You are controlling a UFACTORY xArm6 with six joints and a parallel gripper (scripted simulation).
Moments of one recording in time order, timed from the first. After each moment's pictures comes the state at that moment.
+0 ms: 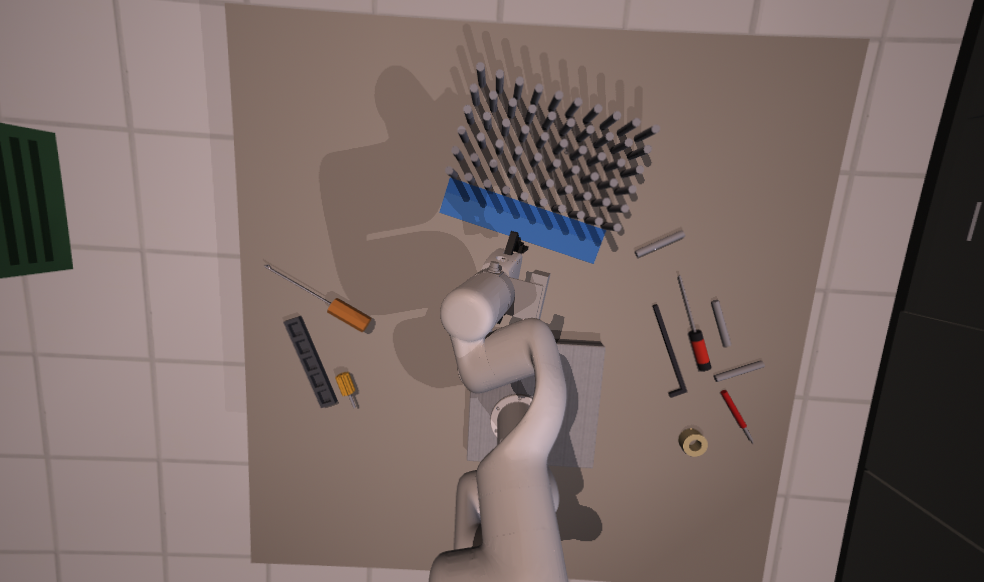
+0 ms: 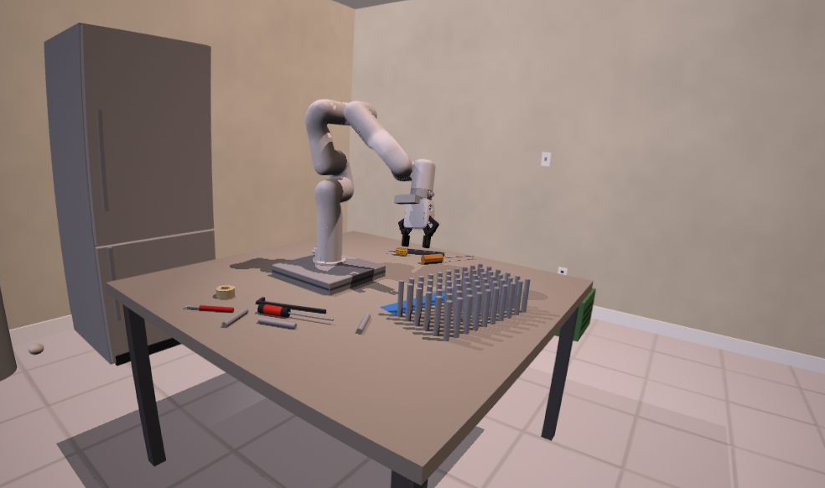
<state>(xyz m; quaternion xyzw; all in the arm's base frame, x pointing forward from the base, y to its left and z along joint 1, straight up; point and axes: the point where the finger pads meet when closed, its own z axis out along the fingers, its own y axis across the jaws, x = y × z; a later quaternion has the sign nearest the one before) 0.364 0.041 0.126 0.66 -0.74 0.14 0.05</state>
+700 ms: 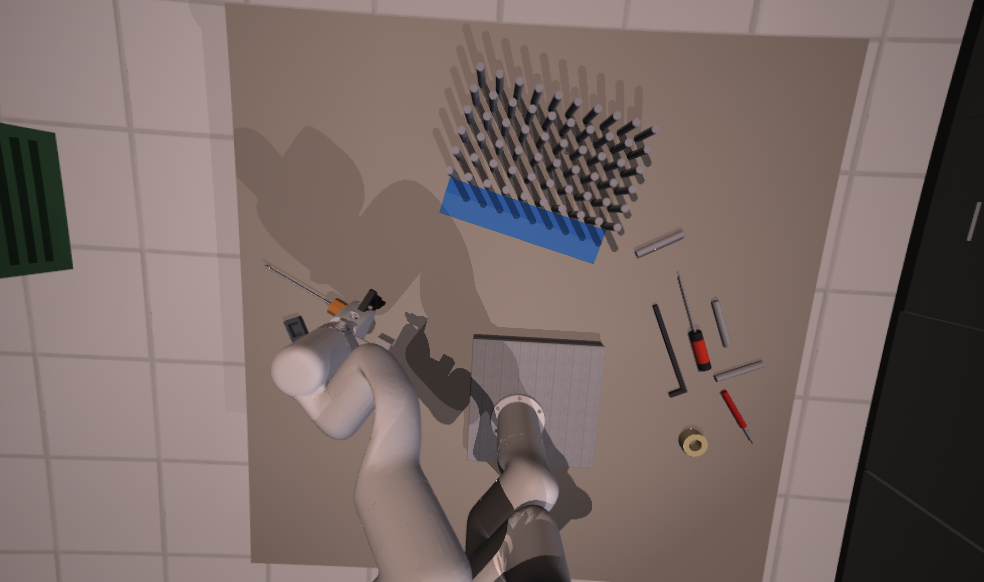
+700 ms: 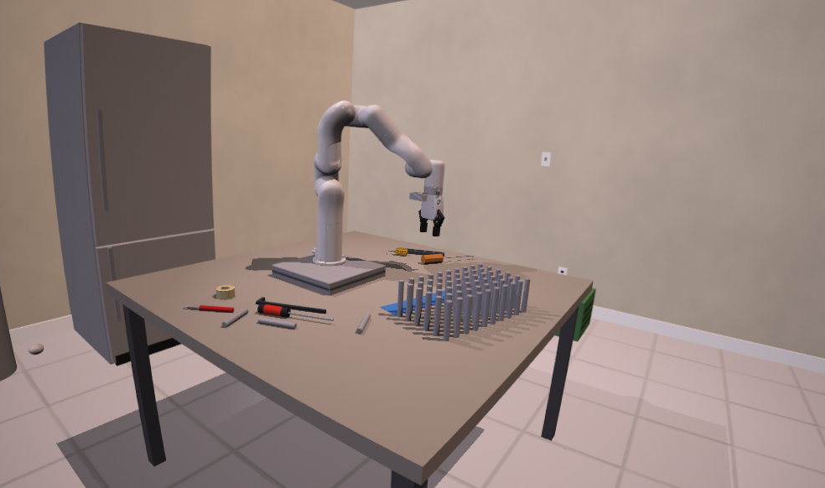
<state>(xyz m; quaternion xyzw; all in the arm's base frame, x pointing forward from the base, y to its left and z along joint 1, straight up) 0.241 0.323 0.110 0.55 -0.84 0.02 0.01</state>
